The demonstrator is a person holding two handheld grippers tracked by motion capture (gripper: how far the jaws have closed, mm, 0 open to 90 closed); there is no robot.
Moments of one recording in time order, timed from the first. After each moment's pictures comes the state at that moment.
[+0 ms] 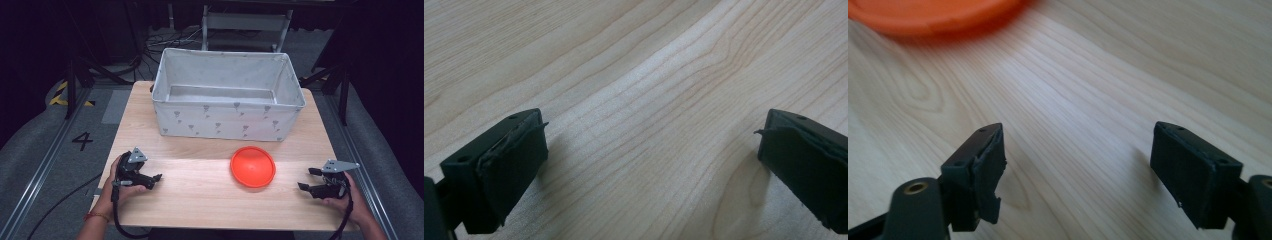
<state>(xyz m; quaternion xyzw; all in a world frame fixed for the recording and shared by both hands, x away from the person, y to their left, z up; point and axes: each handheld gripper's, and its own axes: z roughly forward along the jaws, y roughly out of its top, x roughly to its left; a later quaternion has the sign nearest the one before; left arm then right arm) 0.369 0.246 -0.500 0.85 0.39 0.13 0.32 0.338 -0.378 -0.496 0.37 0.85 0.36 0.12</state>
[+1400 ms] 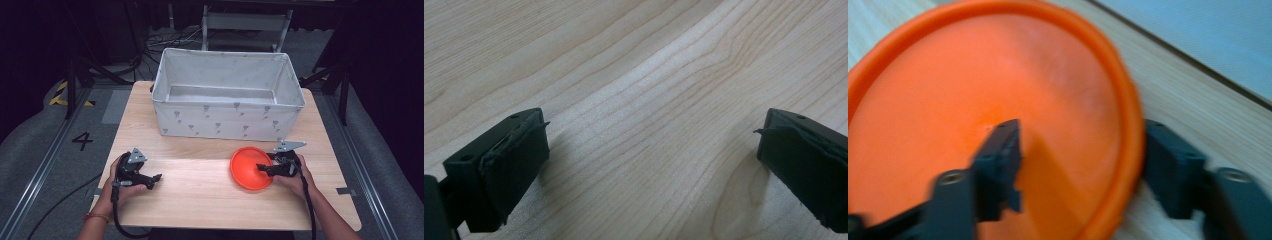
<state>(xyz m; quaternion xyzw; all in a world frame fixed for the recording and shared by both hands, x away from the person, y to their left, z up) 0.367 0.246 -0.501 0.85 0.40 0.13 0.32 0.402 -0.260 -0.499 0.37 0.84 0.38 0.10</state>
